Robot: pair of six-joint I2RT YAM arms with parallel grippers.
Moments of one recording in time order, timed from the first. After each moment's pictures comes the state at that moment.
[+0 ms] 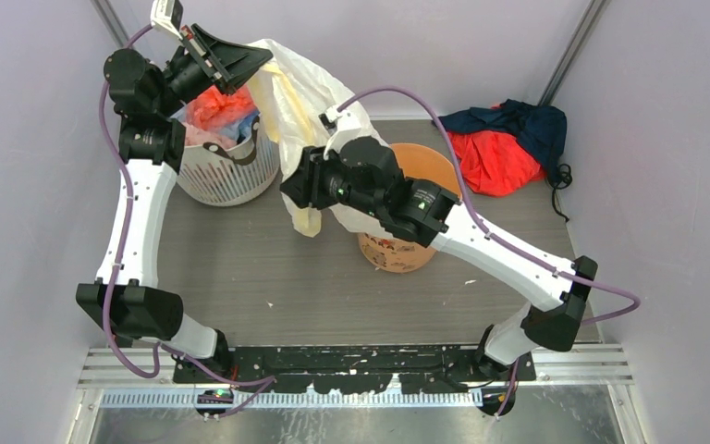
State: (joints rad) left arm -0.04 1.50 1.76 0.15 0.86 -1.34; right arm 1.03 1.53 1.73 -0.44 0.12 0.55
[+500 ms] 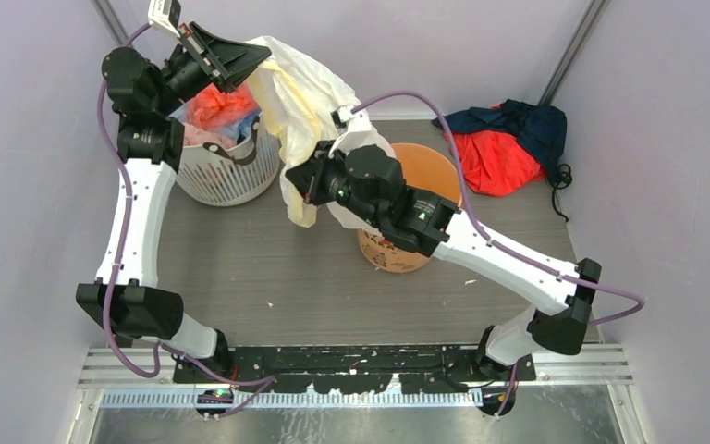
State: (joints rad) left arm -0.04 1.50 1.77 0.15 0.85 -1.36; right arm 1.07 1.47 1.57 -0.21 0.28 0.61
